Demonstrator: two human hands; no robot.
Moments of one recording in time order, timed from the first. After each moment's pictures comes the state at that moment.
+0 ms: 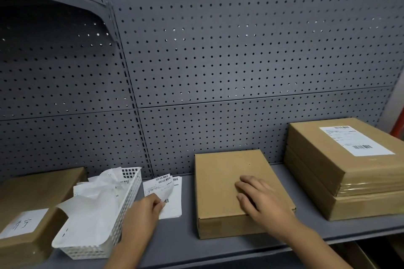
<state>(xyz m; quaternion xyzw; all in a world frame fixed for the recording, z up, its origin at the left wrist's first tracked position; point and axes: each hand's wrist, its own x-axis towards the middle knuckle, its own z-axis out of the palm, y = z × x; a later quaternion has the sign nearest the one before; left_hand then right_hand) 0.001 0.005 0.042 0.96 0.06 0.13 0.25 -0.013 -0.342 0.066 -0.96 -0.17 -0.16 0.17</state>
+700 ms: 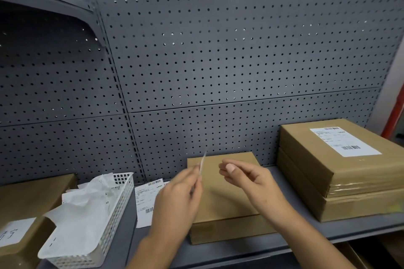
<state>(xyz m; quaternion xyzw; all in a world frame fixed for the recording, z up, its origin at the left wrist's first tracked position) -0.036 -0.113 0.137 0.89 -0.14 0.30 0.31 -0.034 -0.316 0.150 -0.69 -0.12 -0.09 0.71</state>
